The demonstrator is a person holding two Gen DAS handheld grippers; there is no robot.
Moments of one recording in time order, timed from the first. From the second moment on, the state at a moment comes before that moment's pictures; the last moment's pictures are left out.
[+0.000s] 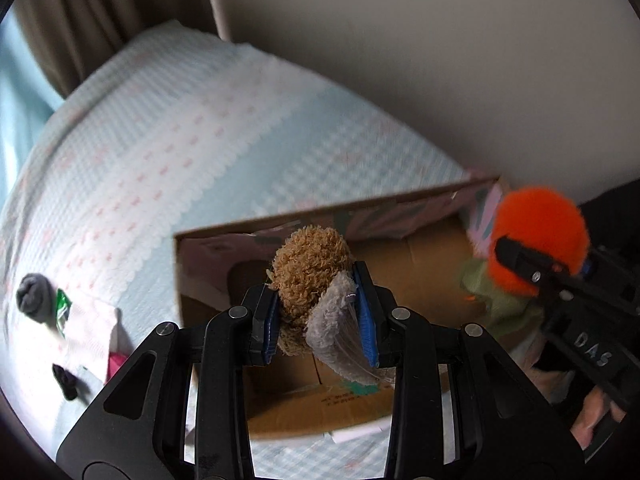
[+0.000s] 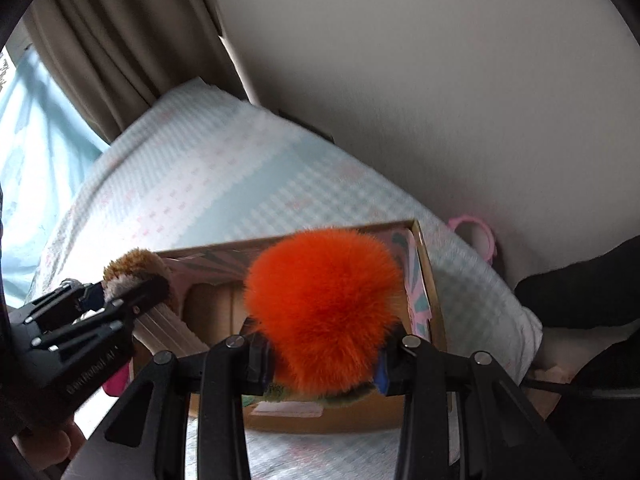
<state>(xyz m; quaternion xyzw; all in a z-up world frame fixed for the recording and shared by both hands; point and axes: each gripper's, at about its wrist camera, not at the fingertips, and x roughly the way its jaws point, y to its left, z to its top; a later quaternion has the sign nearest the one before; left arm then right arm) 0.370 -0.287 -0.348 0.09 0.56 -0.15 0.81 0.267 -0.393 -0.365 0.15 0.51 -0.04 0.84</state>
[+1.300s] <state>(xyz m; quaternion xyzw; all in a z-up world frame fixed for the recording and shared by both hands) 0.312 -0.218 -0.235 0.08 0.51 -0.15 0.85 0.229 -0.368 -0.264 0.13 0.47 -0.03 0.87</state>
